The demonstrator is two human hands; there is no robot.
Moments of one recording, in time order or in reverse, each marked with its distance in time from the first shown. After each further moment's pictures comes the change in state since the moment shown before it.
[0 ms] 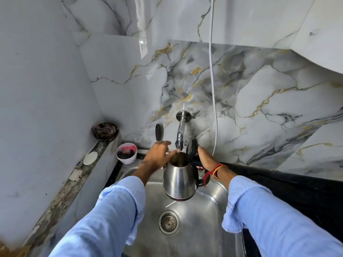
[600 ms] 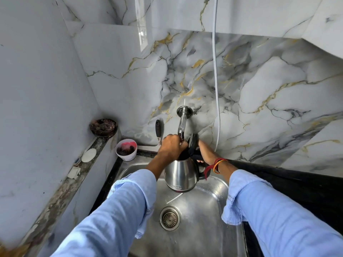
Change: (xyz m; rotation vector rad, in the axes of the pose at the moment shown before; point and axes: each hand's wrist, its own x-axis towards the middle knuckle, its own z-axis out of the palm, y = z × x) left_hand 0.036 0.043 0.021 0.023 0.005 -0.120; right_hand 0.019 -0.002 -0.002 0.006 -0.032 -0.043
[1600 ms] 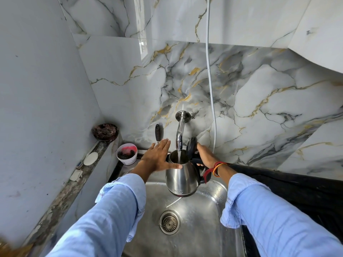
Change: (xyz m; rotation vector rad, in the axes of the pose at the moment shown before) left_hand -0.024 -0.058 -0.014 0.368 -0.293 0.229; right_hand -0.023 -0.010 -0.006 -0.168 0.011 -0.052
